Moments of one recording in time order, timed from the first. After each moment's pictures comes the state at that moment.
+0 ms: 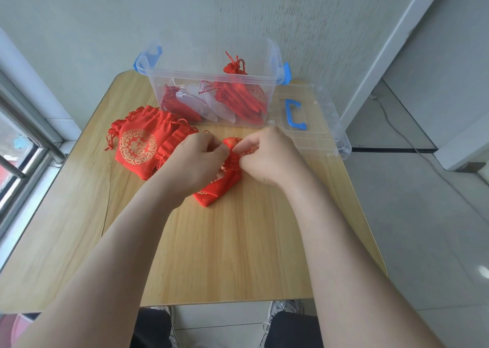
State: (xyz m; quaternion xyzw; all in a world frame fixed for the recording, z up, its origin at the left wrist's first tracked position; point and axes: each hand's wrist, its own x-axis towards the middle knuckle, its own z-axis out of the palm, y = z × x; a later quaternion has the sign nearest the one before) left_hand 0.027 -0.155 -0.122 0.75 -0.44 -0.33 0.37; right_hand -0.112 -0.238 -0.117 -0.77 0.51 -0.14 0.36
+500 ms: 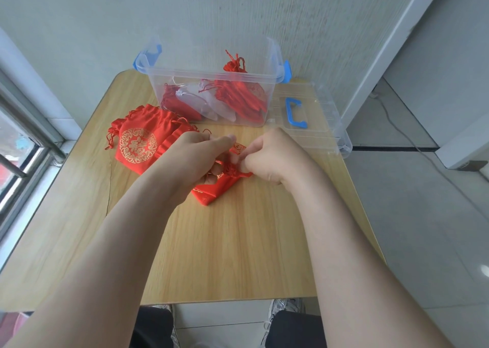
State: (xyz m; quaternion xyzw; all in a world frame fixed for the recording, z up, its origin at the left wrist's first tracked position) left_hand 0.028 -0.159 -0.119 0.67 -0.32 -0.48 0.46; right_hand -0.116 -0.239 -0.109 -0.75 0.53 -0.08 0.39
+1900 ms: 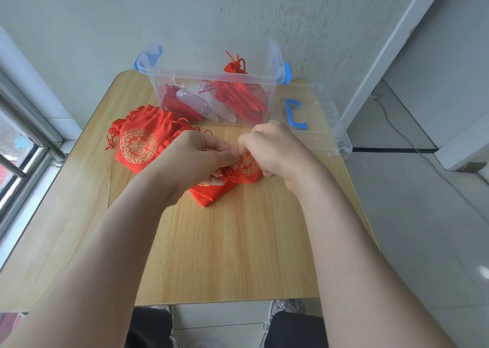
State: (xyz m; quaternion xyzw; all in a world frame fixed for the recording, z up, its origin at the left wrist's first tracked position) left_hand 0.033 -0.153 -0.119 0.67 -0.41 -0.45 0.43; right_hand -0.113 -0.239 -0.100 -0.72 0.49 -0.18 0.45
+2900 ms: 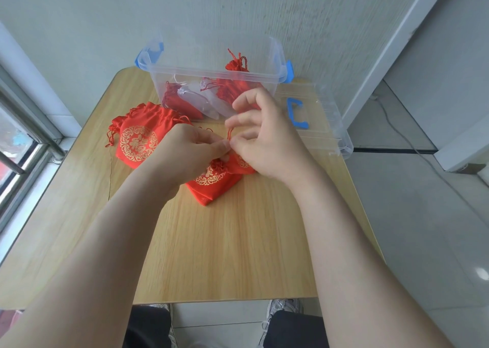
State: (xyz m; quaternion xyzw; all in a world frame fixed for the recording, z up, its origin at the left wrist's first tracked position) left_hand 0.038 -0.148 -0.108 0.73 -0.41 -0.36 0.40; right_hand -0.109 -0.238 -0.109 -0.79 0.35 -0.32 0.40
